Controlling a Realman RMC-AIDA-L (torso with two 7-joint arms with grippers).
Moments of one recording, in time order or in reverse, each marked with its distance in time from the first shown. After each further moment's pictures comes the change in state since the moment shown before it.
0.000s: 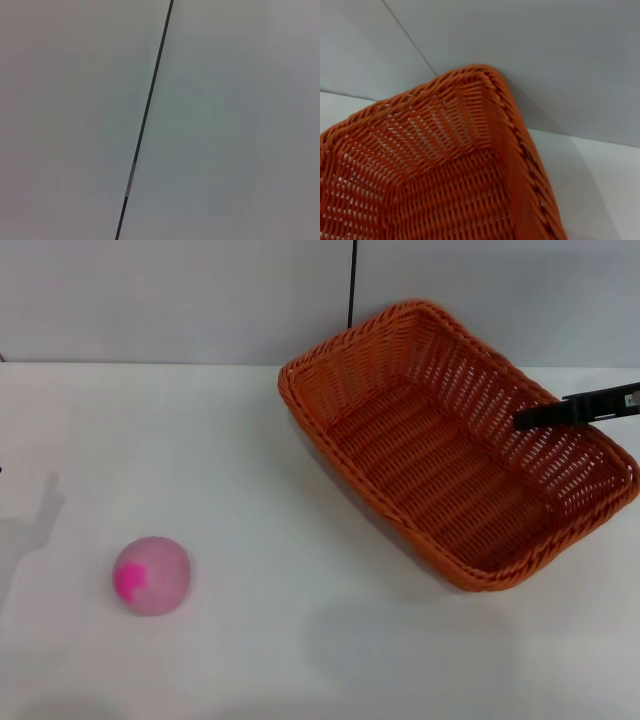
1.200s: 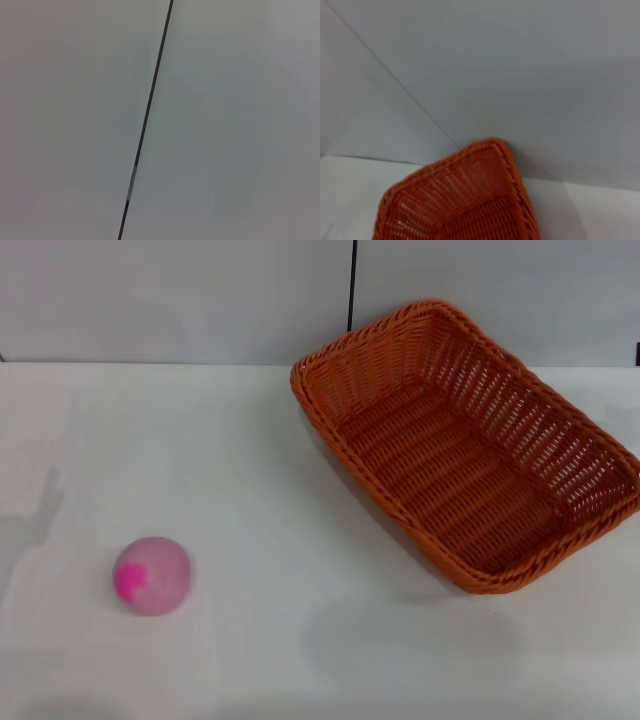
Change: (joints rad) left arm -0.017 0.000 -0.010 0.014 0.000 -0.002 0.001; right arm -0.092 -0.109 0.278 -0.214 0.102 -0.373 0.004
